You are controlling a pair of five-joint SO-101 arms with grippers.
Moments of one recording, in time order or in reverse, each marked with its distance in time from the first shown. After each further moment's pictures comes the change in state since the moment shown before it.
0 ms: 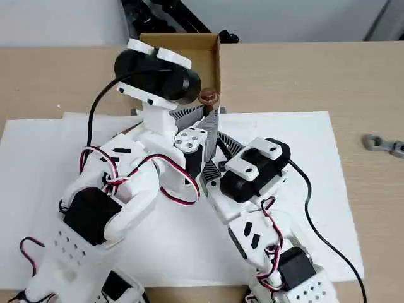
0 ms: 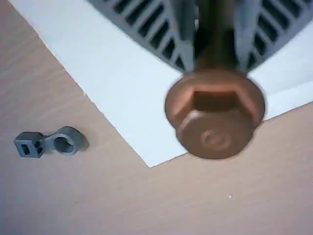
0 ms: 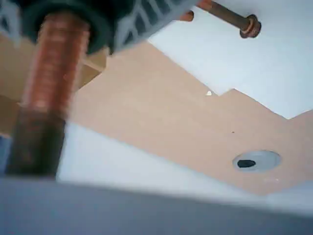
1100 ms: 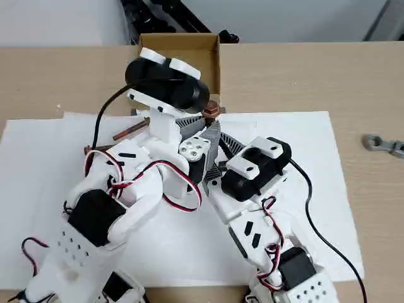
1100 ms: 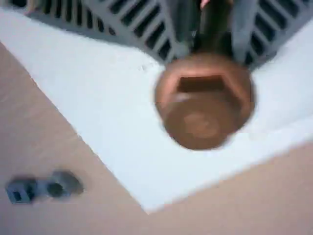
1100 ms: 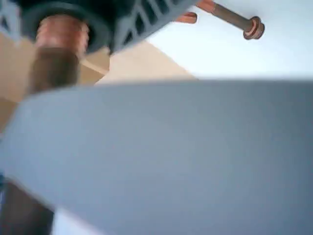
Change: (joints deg) left arm 2.1 -0.7 3.1 3.0 -0.9; right arm 0.2 0.0 0.1 0.0 0.0
